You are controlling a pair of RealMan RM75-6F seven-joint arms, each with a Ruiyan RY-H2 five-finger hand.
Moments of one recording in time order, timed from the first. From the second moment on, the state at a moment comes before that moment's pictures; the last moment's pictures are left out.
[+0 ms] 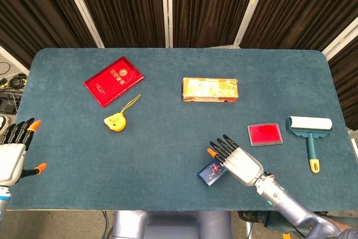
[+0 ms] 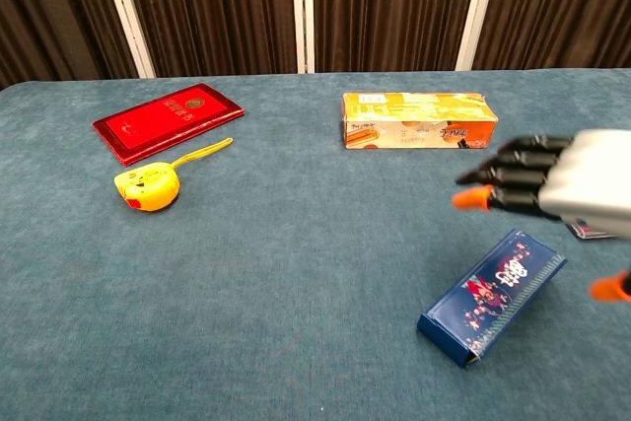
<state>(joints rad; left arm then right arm) -0.14 -0.99 -0.04 -1.92 1.37 1.40 0.26 0.58 -1.21 -0.09 -1.72 -1.64 1.01 -0.61</state>
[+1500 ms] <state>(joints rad) -0.15 -0.99 -0.04 -1.91 1.36 1.39 0.26 0.66 -1.40 -0.06 -1.55 -1.61 0.89 -0.58</state>
